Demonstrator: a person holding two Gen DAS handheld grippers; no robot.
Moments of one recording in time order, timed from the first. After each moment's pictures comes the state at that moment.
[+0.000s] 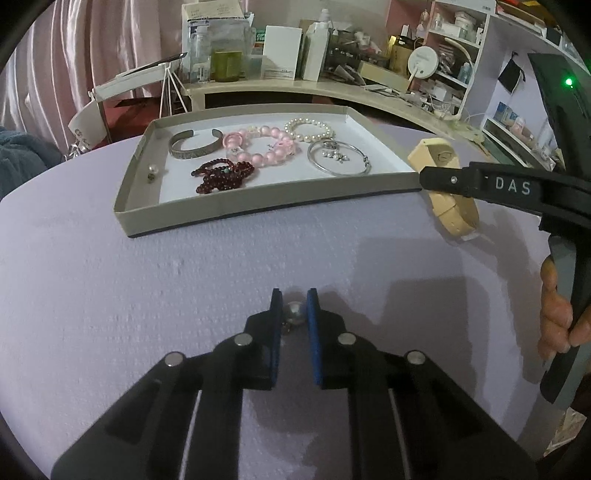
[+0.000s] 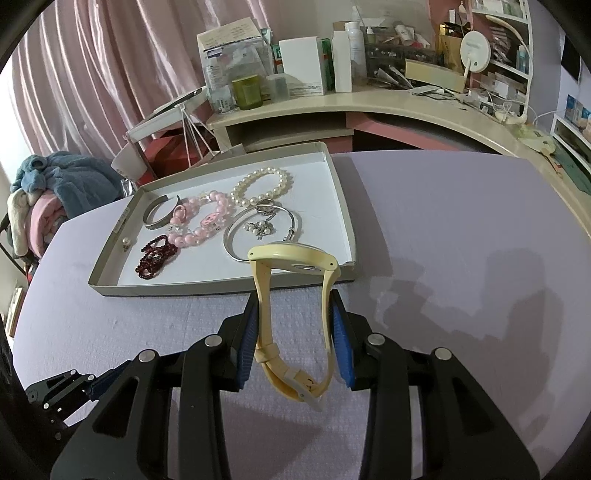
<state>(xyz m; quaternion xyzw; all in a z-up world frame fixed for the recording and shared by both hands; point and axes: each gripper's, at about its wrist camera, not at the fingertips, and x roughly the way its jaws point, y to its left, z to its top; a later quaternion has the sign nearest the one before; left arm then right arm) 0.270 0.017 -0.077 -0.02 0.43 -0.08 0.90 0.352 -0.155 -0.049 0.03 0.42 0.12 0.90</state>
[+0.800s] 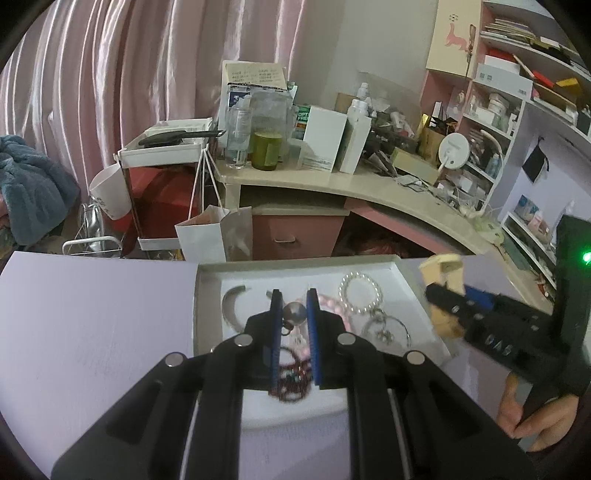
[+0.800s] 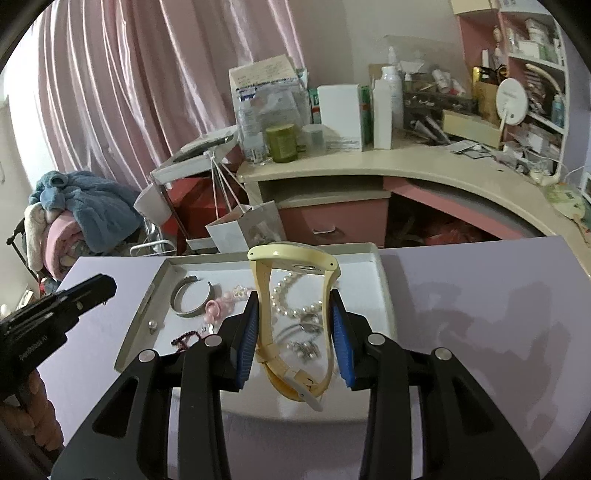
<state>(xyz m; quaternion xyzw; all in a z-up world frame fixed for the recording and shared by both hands) 0.383 0.085 0.025 -0.08 0.34 -0.04 0.94 0.429 -0.109 -0.009 0.02 0.36 0.17 0.92</state>
